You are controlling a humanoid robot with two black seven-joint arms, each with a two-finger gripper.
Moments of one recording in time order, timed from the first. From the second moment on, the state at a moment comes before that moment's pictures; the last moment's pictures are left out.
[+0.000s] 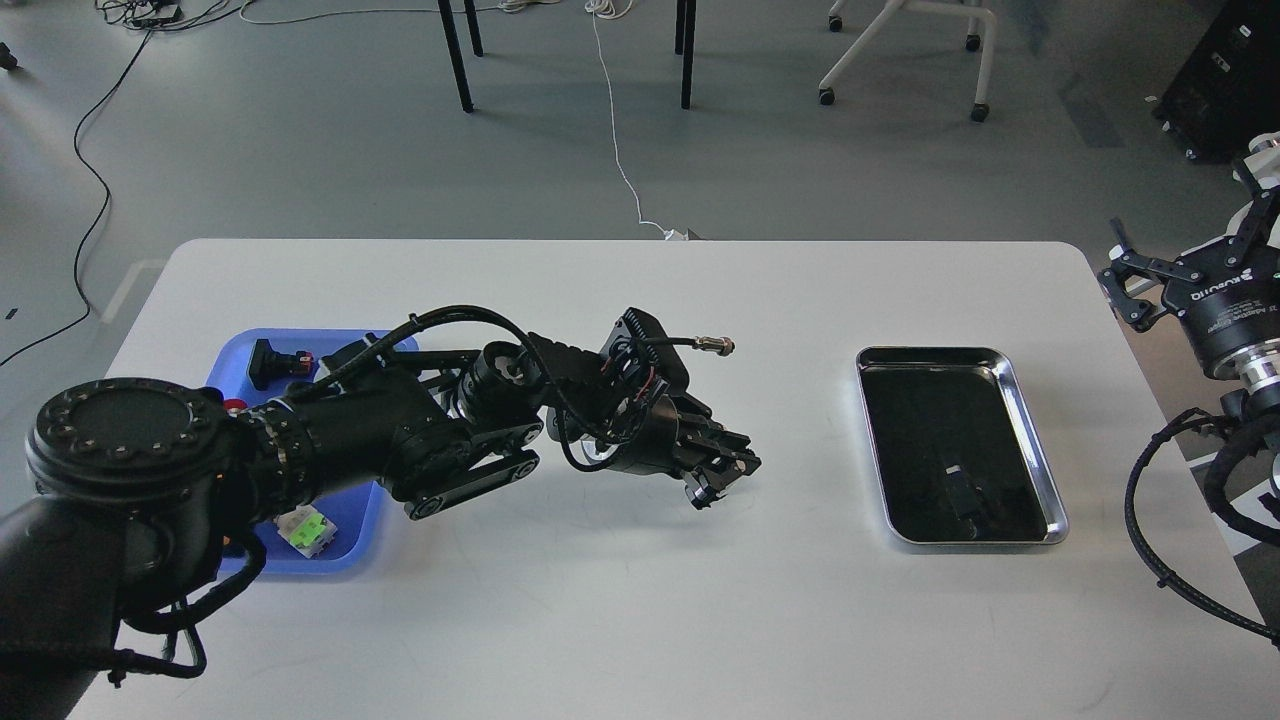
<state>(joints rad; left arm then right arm) -1.09 -0.04 0.11 -0.73 1.76 -0.13 -0.49 0.44 -0.65 0.91 0.89 0.24 0.49 0.32</state>
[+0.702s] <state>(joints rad) -1.06 -0.04 0.25 -0.66 1.76 -0.03 -0.49 0.44 -0.65 0.91 0.88 0.24 0.49 0.32</state>
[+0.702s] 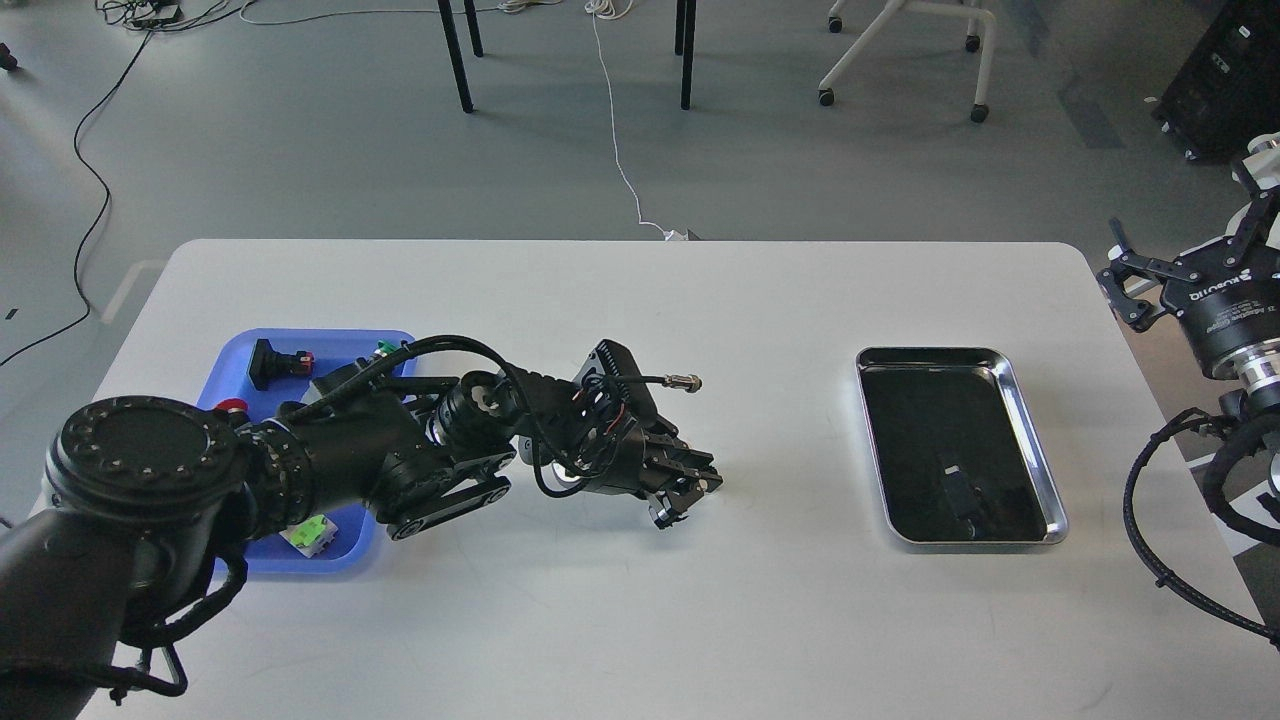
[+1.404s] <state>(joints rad) -1.16 -0.04 -0.09 -0.69 1.09 -0.01 -0.49 0.57 -0.73 0.87 0.88 0.19 0.49 0.32</state>
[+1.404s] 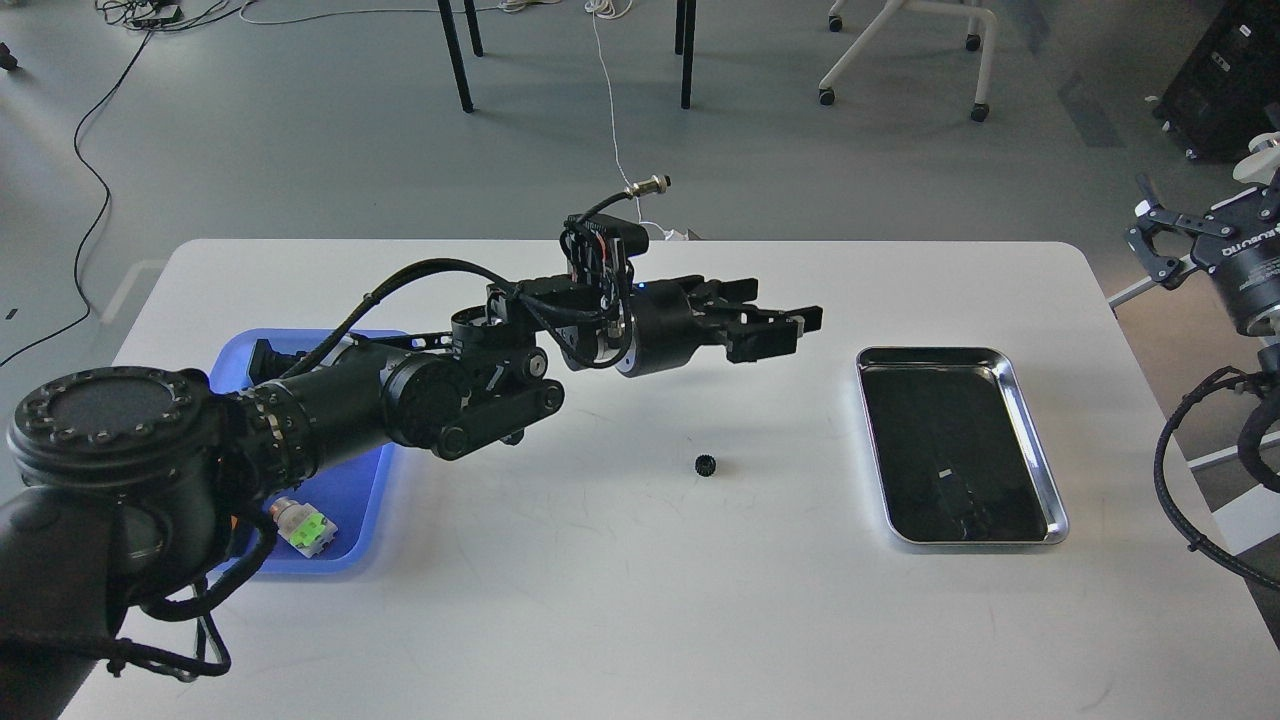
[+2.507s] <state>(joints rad) -0.96 0.36 -0.63 -0.68 -0.14 -0.30 -0.24 1.52 -0.21 -0.46 0.84 -0.49 0.49 0.37</state>
